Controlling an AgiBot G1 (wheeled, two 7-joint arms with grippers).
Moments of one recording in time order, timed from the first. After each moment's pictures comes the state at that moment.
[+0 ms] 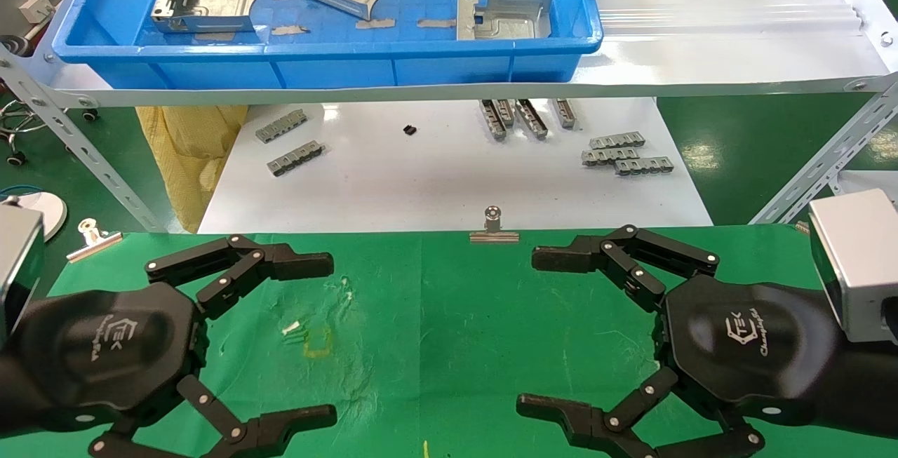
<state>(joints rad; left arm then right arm) -1.08 0.61 0.28 -1.28 0.73 1.49 -0.19 1.09 -0.58 -0.36 1.26 -0.67 -1.46 0.14</state>
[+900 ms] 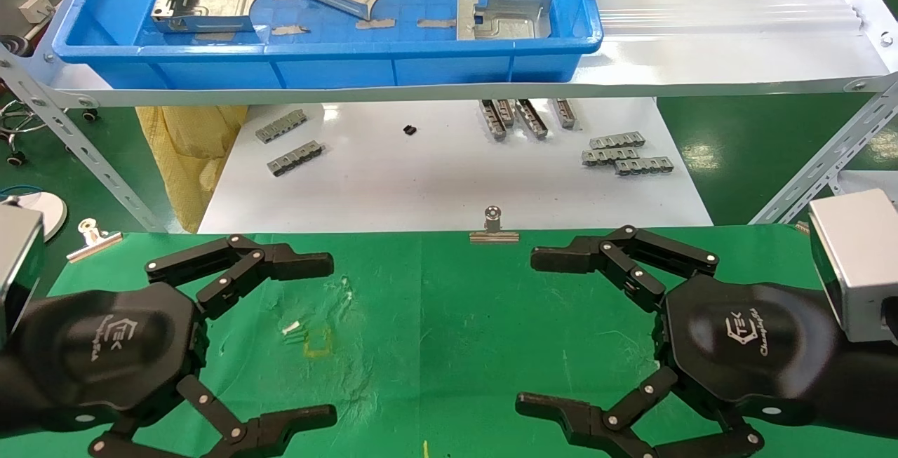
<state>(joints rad) -1.08 0.61 0.28 -1.28 0.73 1.49 -0.19 1.09 -0.58 -0.36 1.26 -0.67 -1.46 0.14</state>
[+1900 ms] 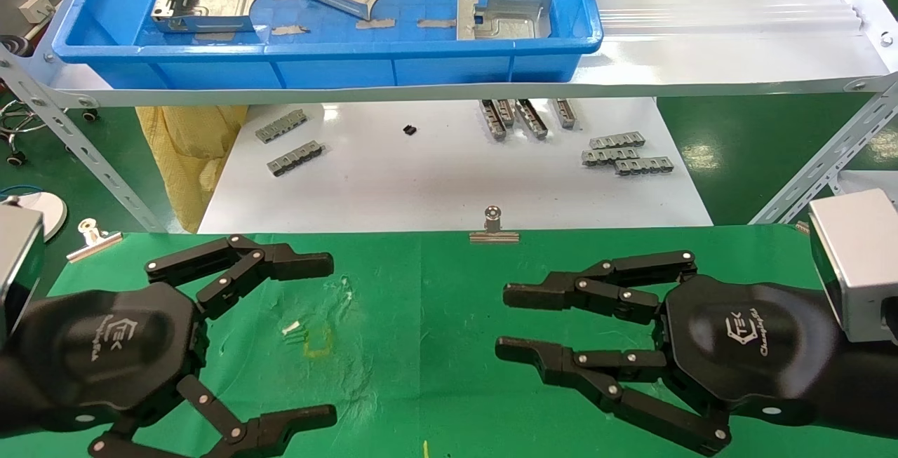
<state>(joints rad) -1.08 0.61 0.28 -1.28 0.73 1.49 -0.19 1.09 -0.58 -0.36 1.26 -0.67 -1.46 0.14</state>
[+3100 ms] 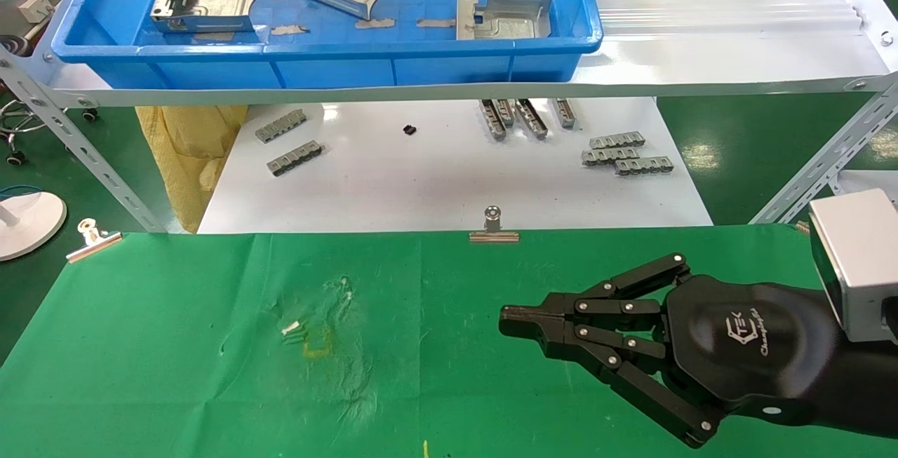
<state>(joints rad) -1.96 1.16 0.52 -0.38 1.26 1.06 -0.22 1.09 -0.58 -0.36 1.26 -0.67 -1.46 0.14</state>
